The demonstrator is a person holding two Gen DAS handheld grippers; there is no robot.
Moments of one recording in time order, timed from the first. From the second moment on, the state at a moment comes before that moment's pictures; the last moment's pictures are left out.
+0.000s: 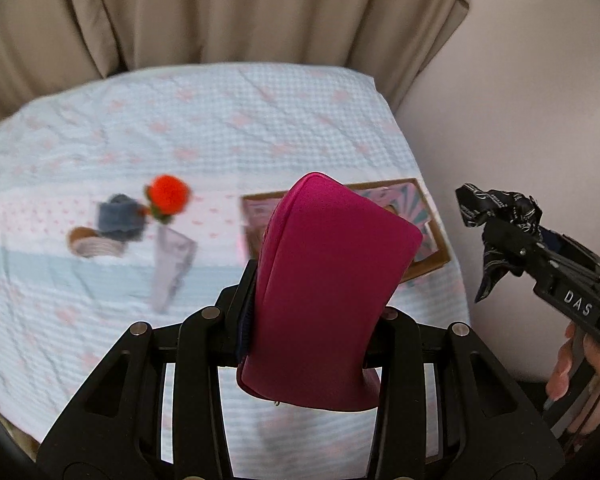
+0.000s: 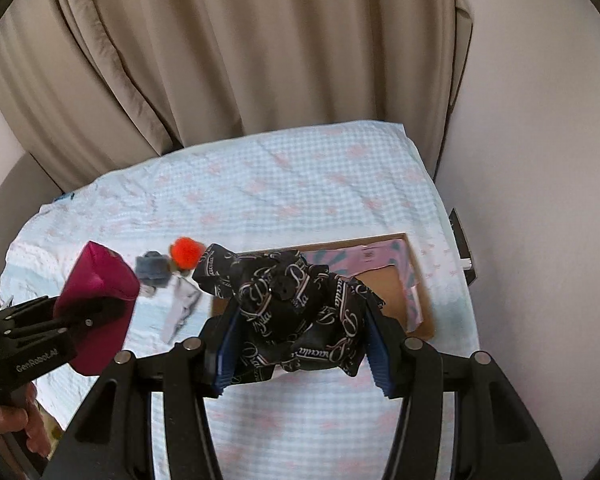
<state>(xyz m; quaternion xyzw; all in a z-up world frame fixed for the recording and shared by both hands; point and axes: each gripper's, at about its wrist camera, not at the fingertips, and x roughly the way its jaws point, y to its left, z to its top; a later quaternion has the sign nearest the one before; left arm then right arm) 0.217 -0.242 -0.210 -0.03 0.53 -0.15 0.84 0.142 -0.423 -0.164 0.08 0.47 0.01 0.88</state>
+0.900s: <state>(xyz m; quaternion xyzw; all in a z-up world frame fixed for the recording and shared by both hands) 0.312 -0.373 -0.424 0.03 0.68 -0.15 0.72 0.283 -0.512 -0.368 0.16 0.60 0.04 0.78</state>
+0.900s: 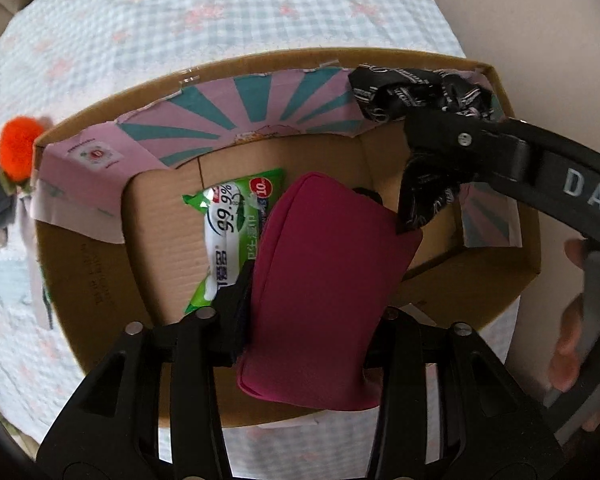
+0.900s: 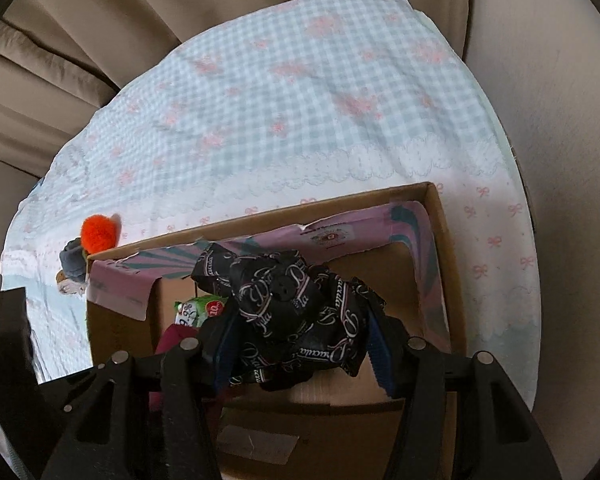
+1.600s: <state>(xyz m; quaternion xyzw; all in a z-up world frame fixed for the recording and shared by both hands) 0.305 -0.359 -0.362 0.05 0.62 -0.17 0.76 0.270 -0.511 -0.322 0.16 0.56 0.03 0.81</state>
